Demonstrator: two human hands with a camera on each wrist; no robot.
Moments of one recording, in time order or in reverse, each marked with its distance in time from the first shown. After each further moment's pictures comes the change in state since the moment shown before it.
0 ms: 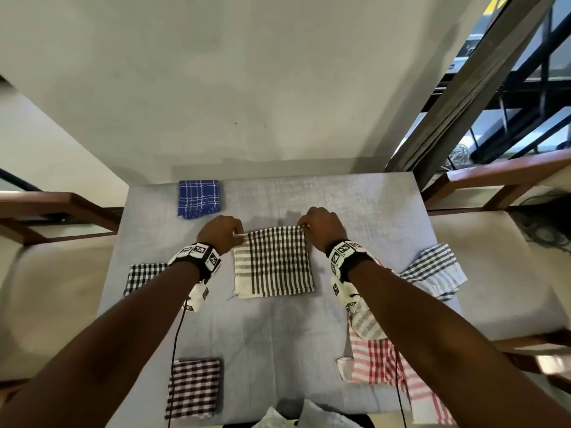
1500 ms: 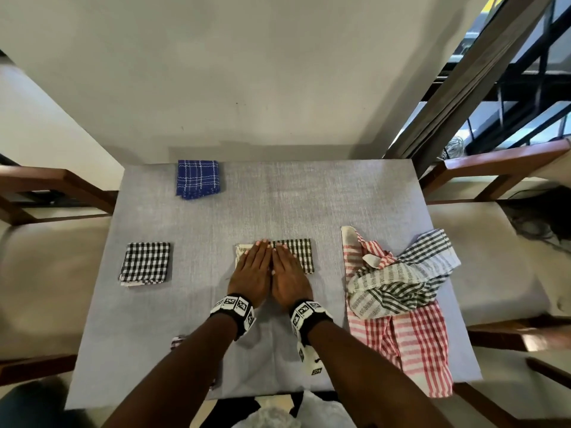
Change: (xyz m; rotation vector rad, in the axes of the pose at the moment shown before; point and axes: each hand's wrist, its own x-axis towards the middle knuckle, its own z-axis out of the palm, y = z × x) left_hand -0.103 0.054 0.145 0.165 0.061 0.121; right_hand -0.107 -0.101 0.136 0.185 0.078 0.043
